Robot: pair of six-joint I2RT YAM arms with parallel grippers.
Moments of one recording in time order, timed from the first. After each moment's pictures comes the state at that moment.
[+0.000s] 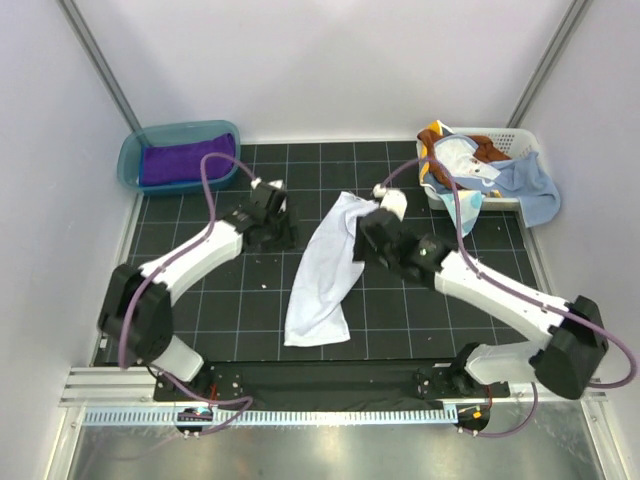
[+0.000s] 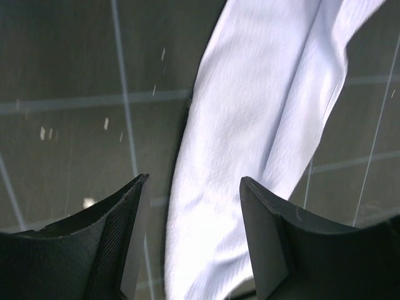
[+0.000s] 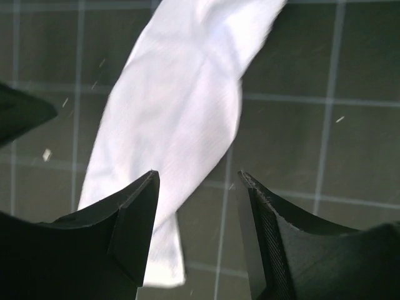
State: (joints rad) left arm -0.54 1.50 1.08 -0.52 0.00 -0.61; right arm 0.87 1.24 0.99 -0.52 0.39 0.66
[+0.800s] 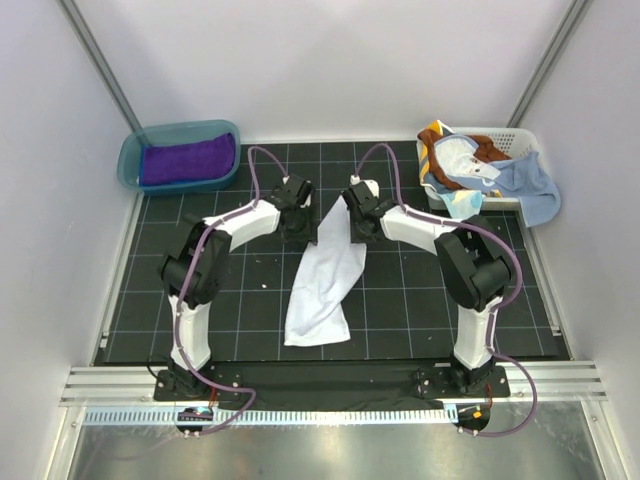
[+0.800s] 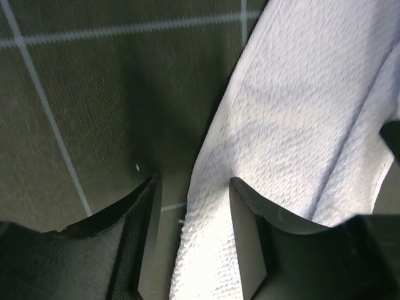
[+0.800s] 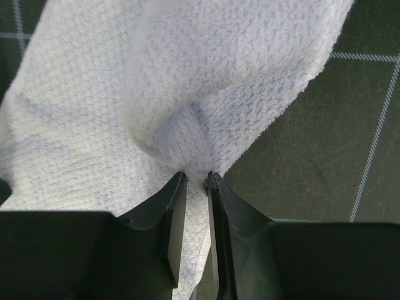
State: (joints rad) left arm -0.54 2.01 1.40 -0.45 0.02 -0.49; right arm 0.57 1.92 1.28 -0.37 0.26 0.45
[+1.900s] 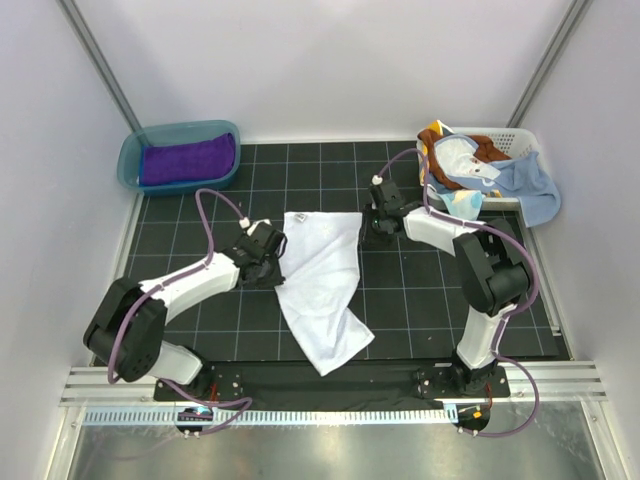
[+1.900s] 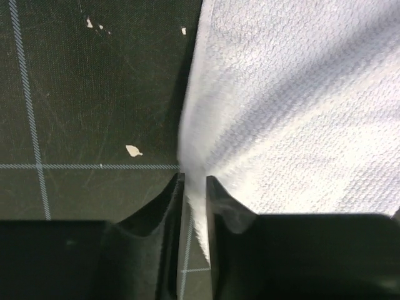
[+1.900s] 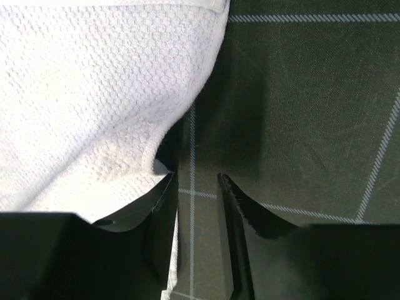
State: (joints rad) left arm -0.61 1.43 0.79 -0.44 -0.16 -0.75; right arm 0.44 1.84 1.15 -0.29 -0.02 0.50
